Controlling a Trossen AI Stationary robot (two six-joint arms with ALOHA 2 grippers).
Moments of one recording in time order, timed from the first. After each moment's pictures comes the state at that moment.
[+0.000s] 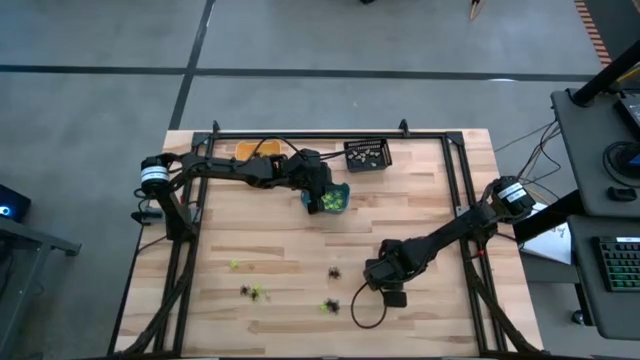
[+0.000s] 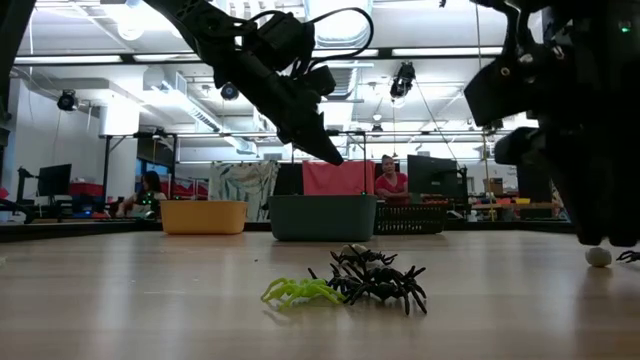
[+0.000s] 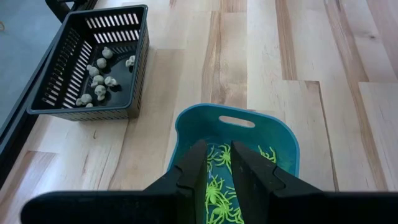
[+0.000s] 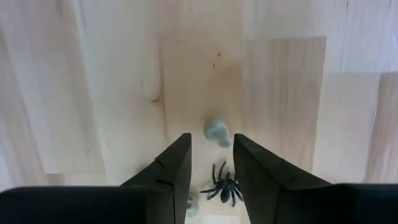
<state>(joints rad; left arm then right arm) 0.25 1.75 1.14 -0.09 0.04 0.18 0.45 1.75 1.06 -0.73 -0.07 0.50</state>
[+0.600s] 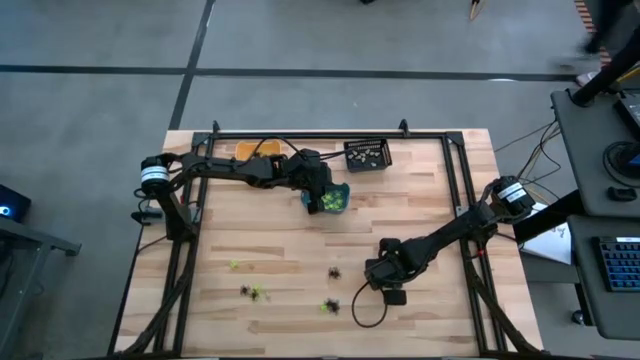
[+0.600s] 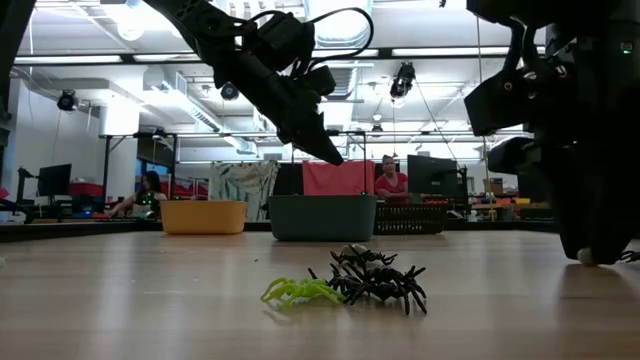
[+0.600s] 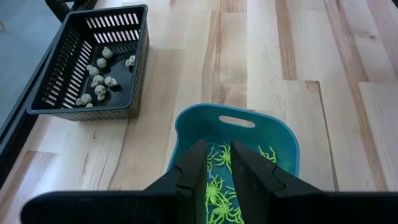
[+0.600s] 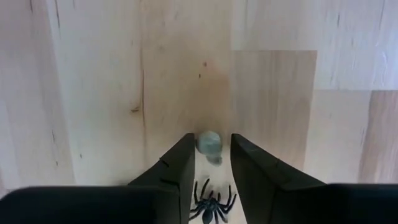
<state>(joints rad) 0.25 1.75 1.14 -0.09 0.04 0.18 0.45 1.75 1.00 -0.65 -0.02 0.45</state>
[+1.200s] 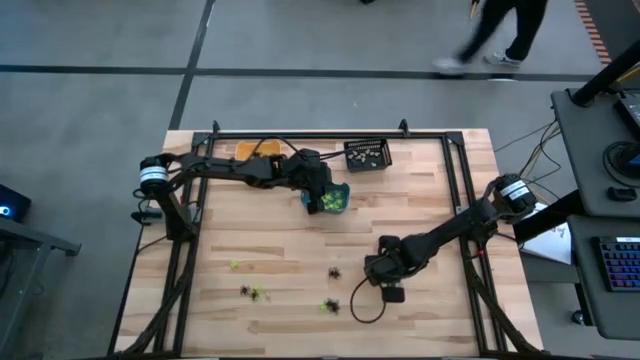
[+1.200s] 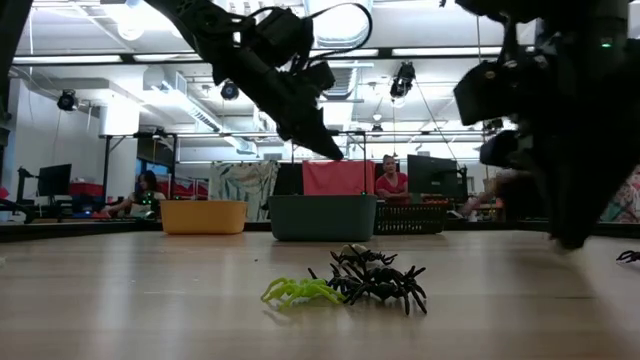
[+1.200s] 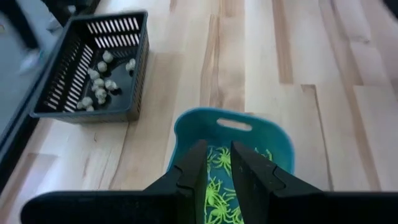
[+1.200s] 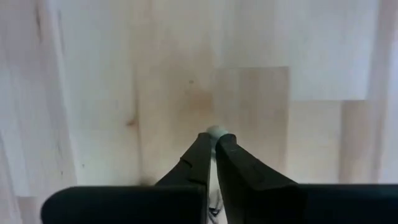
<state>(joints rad) 0.25 1.74 1.14 -0.09 0.04 0.17 0.42 1.72 0.99 -0.63 -0.02 0.45</state>
